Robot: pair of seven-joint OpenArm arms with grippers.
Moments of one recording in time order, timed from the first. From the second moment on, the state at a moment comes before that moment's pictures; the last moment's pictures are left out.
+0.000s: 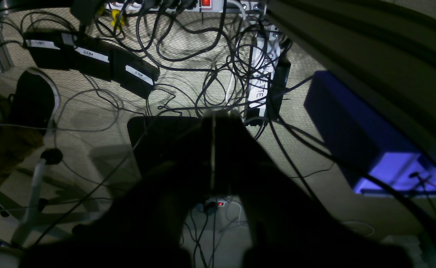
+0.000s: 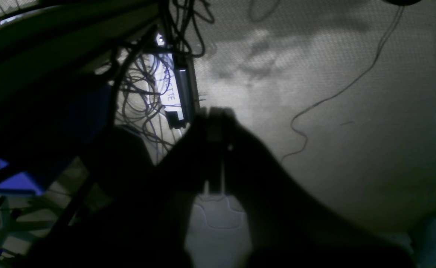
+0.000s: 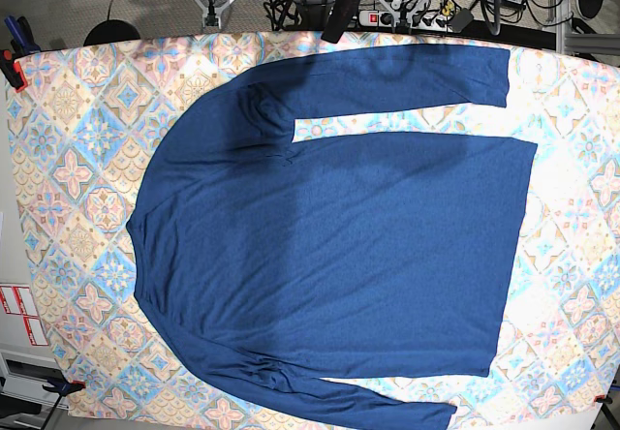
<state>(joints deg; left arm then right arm) 7.1 0.9 -1.1 8.3 -0.8 0.6 -2.5 -8.1 0.6 5.2 8.8 -0.6 1.2 3.4</state>
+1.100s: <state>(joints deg) 12.8 -4.3 -0.9 8.6 -0.6 0.4 -3.4 -17.5 2.9 4.9 13.1 -0.9 1.5 3.6</state>
